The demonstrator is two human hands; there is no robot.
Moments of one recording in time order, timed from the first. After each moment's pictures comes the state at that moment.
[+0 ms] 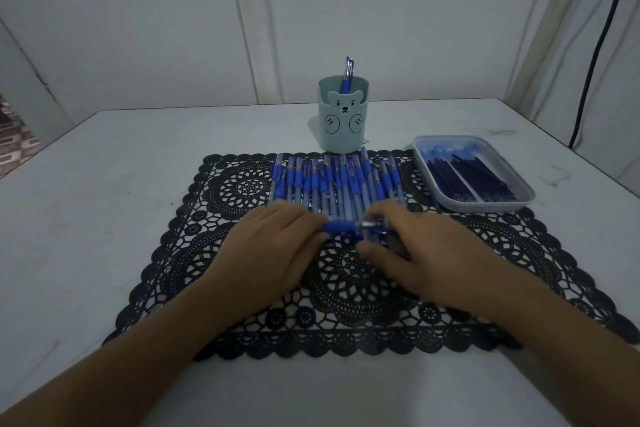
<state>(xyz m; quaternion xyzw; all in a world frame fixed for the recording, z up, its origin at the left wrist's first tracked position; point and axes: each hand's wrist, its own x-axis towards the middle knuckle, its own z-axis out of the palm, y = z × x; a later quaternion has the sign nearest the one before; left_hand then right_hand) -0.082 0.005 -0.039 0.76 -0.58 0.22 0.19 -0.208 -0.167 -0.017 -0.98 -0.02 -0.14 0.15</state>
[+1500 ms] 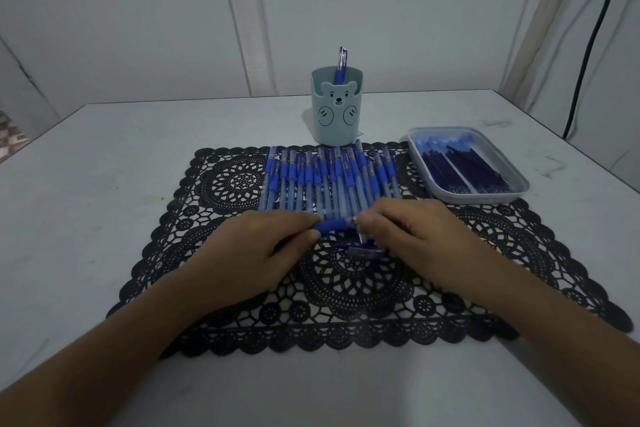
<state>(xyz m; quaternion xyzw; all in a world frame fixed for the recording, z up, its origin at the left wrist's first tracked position) -0.084 0.013 -0.022 0.75 -0.60 0.07 0.25 -0.208 -0.164 -0.011 -0.93 0.01 -0.14 0.35</state>
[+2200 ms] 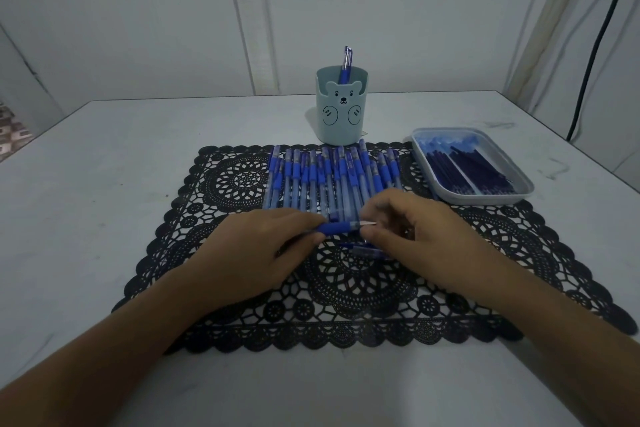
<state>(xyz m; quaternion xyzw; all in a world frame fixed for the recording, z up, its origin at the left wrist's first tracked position) -0.082 0.017 -0.024 0.76 -0.61 0.10 0.20 -0.208 -0.163 -0.013 -0.91 0.03 -0.12 0.39</state>
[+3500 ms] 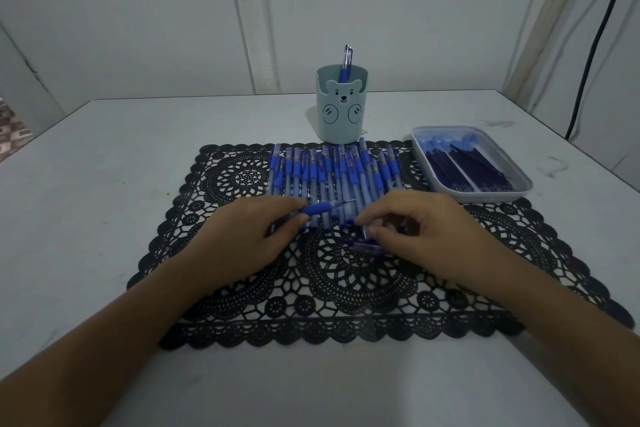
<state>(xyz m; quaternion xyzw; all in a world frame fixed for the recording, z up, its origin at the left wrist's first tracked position) -0.060 0.018 -0.034 0.80 -0.54 0.08 0.24 -0.207 -0.171 -0.016 -0.92 -0.01 -0.16 0.36</state>
